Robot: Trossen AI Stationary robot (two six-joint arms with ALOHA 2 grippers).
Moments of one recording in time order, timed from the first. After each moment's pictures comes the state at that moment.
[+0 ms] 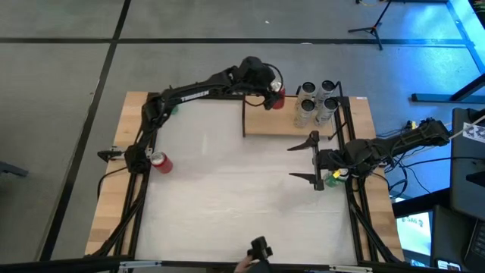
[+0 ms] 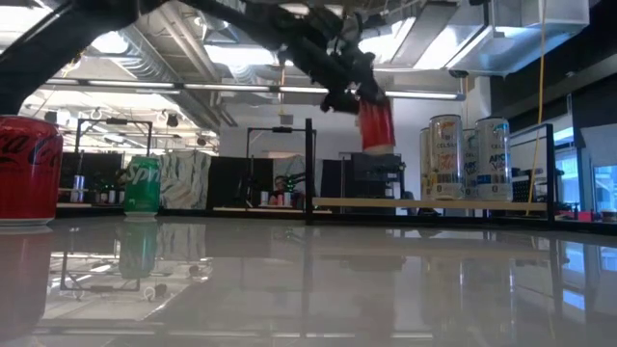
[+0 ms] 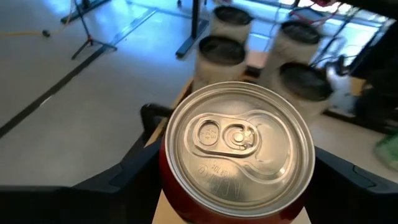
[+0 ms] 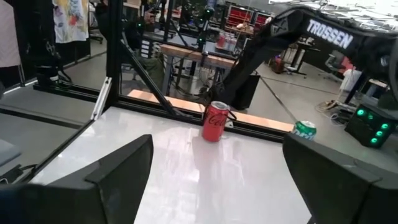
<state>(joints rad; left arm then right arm) 0.49 2.14 2.00 -0.33 0.15 -0.03 0.34 0.82 0.65 0.11 0.26 -0.19</state>
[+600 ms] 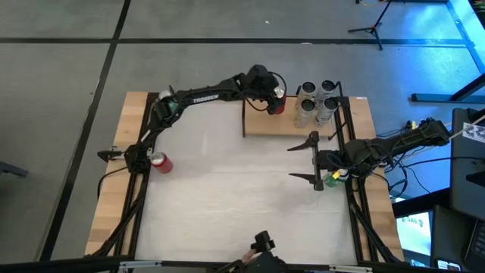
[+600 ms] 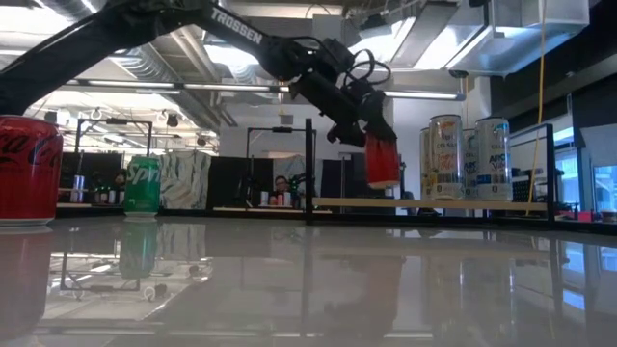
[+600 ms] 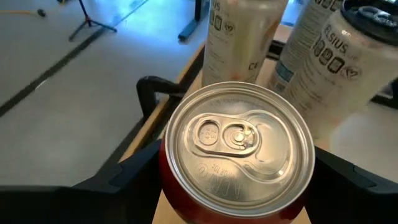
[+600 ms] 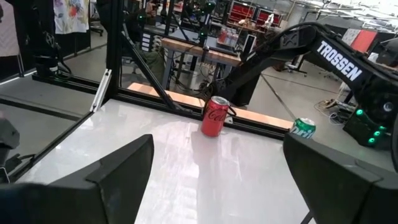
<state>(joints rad) 0.50 2.28 2.00 -0.26 0.14 -0.02 0.34 0.82 0.65 0.08 0.26 -0.21</state>
